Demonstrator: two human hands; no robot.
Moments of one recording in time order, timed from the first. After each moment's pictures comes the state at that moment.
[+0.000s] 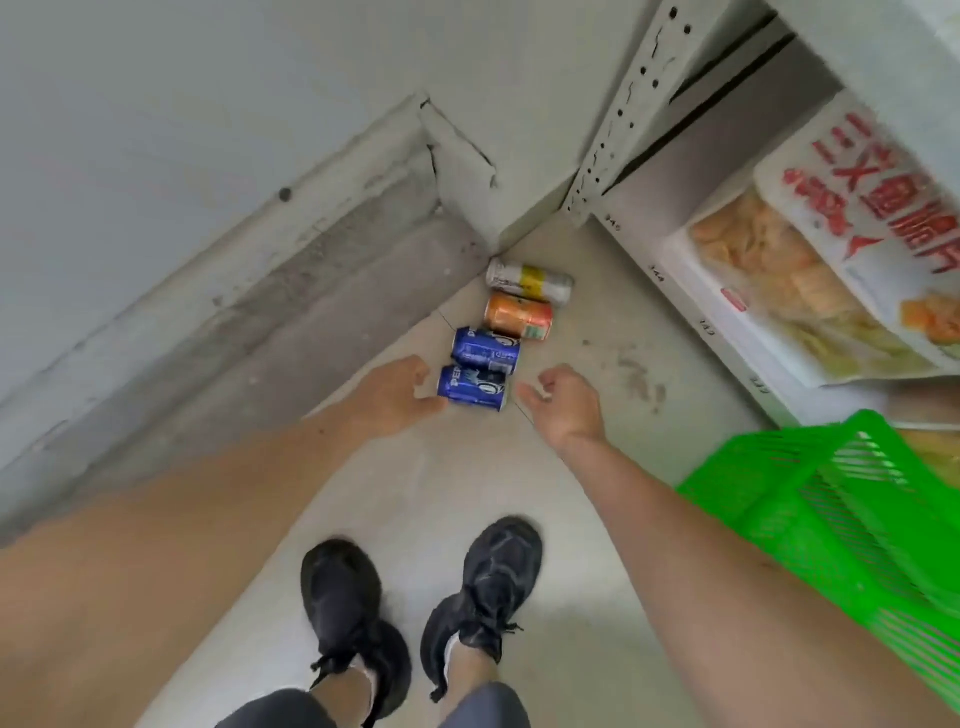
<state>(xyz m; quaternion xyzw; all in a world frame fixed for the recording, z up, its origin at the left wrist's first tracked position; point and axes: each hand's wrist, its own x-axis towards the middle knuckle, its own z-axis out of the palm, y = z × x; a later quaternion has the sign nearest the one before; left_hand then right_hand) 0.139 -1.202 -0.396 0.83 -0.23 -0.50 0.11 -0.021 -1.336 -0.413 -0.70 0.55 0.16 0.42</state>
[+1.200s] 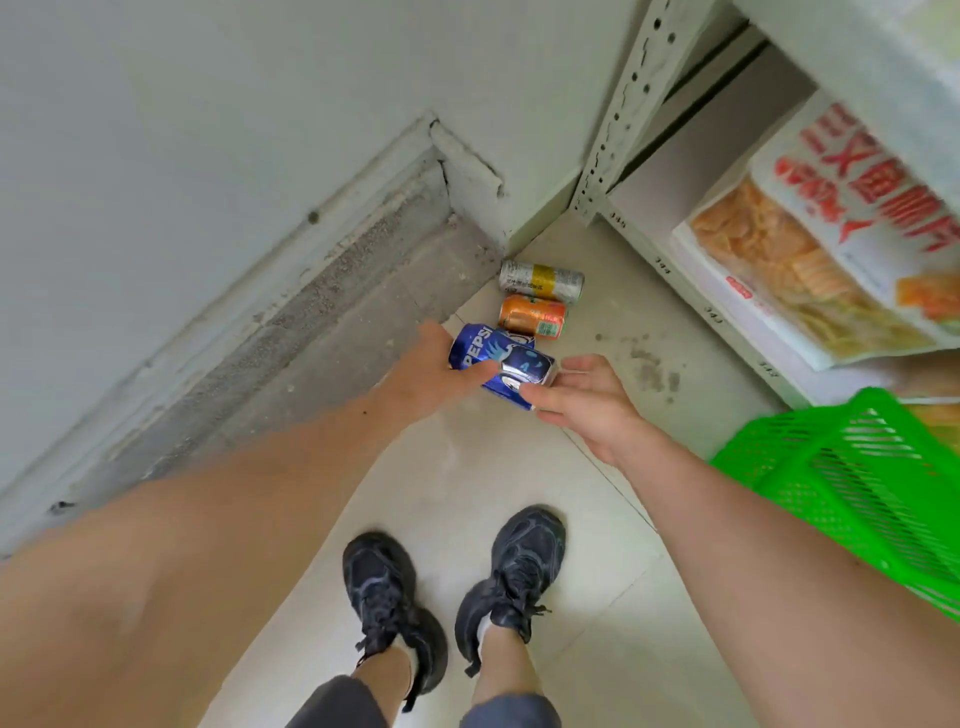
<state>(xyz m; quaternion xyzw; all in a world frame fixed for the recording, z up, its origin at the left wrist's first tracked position) 0.131 -1.228 -0.345 0.83 -0.21 -0.46 0.23 -0.028 -1.337 -0.353 -0.45 0.57 0.07 0.68</state>
